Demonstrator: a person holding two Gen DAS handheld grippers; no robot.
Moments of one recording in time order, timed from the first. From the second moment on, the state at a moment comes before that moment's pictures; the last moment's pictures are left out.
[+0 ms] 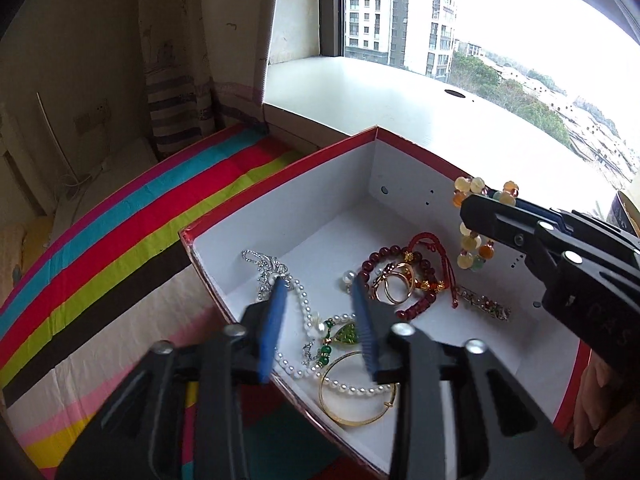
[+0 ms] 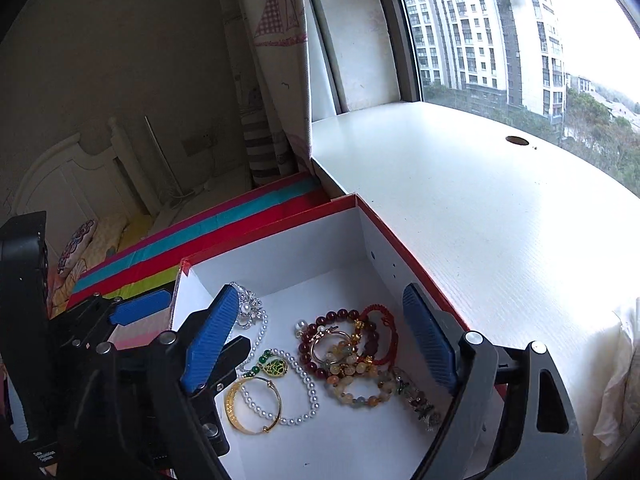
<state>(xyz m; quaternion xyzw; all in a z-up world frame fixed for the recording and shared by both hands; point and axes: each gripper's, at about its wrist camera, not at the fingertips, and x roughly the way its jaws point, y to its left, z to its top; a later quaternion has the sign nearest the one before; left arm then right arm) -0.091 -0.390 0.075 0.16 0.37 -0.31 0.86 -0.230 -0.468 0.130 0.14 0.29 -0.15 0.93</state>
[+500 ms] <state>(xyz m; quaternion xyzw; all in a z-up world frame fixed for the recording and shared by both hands) -0.112 -0.378 0.098 0.17 0.30 -0.25 0.90 -0.262 -0.472 0.137 0.15 0.29 -0.18 0.93</state>
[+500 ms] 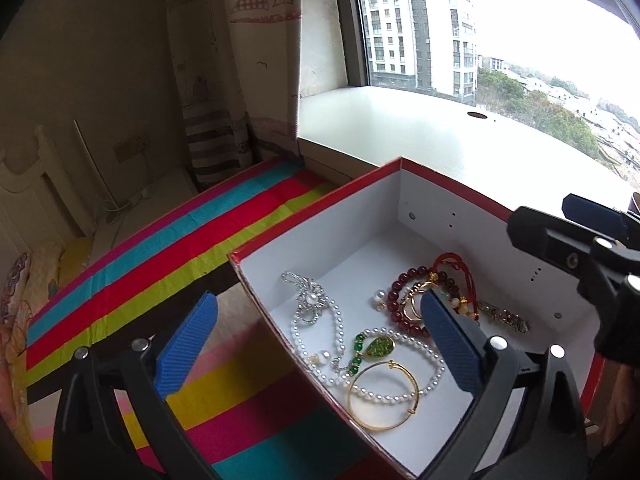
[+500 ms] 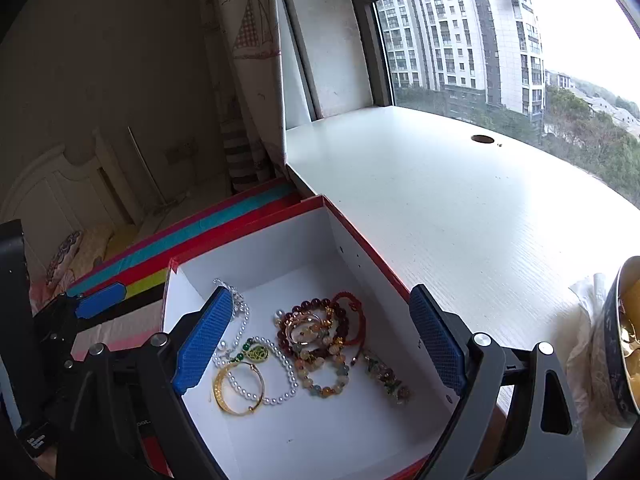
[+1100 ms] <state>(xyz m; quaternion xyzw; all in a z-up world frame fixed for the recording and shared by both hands) -0.113 -0.367 0.089 0.19 0.38 -0.19 0.89 -0.262 -0.462 0.125 0.09 0.39 -0.22 0.89</state>
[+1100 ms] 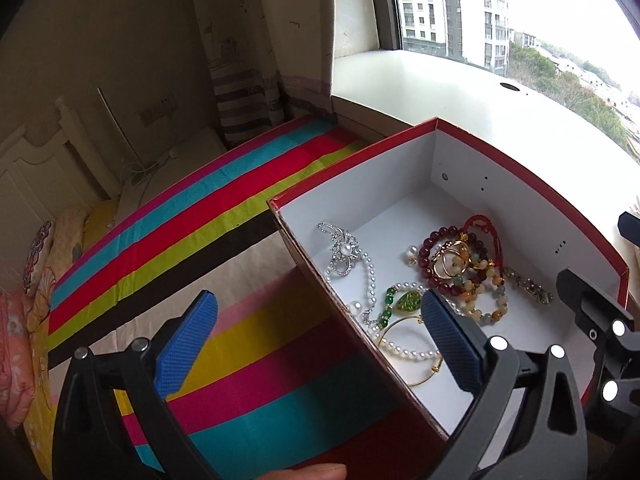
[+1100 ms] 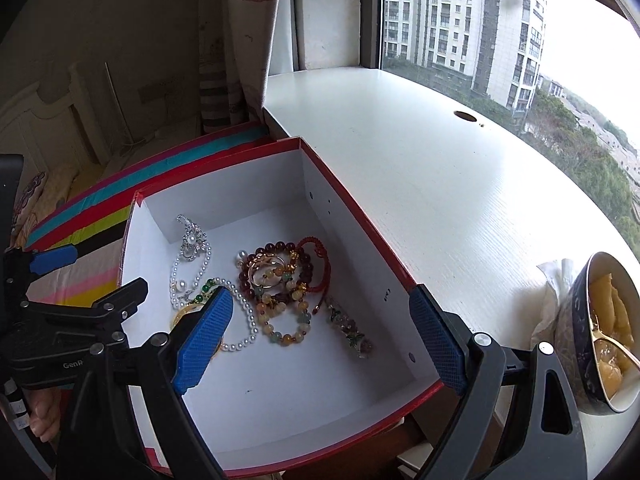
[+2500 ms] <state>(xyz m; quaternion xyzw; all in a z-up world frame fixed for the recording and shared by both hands) -0.099 -0.362 0.073 0.17 0.46 -0.20 0.85 -0.263 -0.469 0.112 0.12 0.39 -0.22 0.89</state>
